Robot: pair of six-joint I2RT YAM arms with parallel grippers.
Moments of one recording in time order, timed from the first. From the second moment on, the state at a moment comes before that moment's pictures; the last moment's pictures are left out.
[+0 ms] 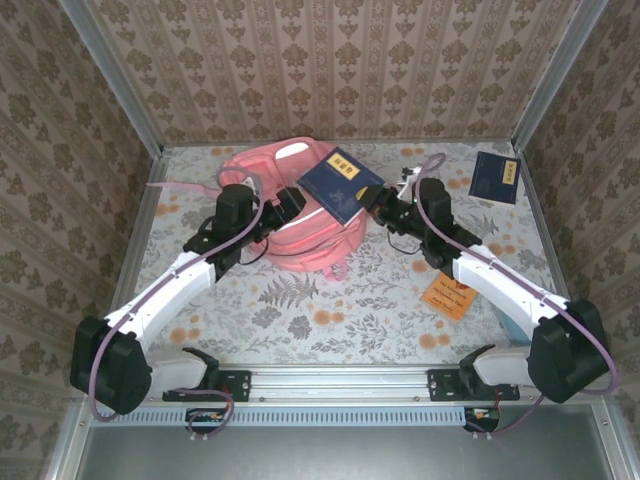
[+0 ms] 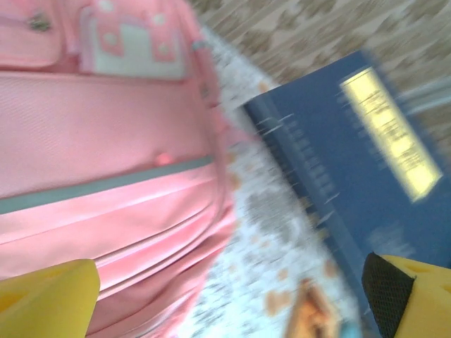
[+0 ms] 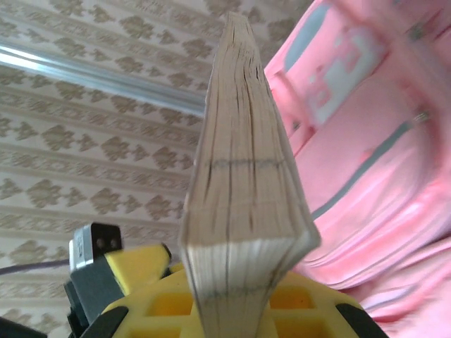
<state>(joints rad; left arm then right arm) -0.52 1.23 0.90 -0.18 0.16 -0.85 0.41 1.28 0.90 0.11 -0.27 1.08</state>
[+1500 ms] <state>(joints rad) -0.67 2.10 1.75 -0.95 -0.07 0.17 0.02 1.16 0.82 -0.23 -0.38 0.68</state>
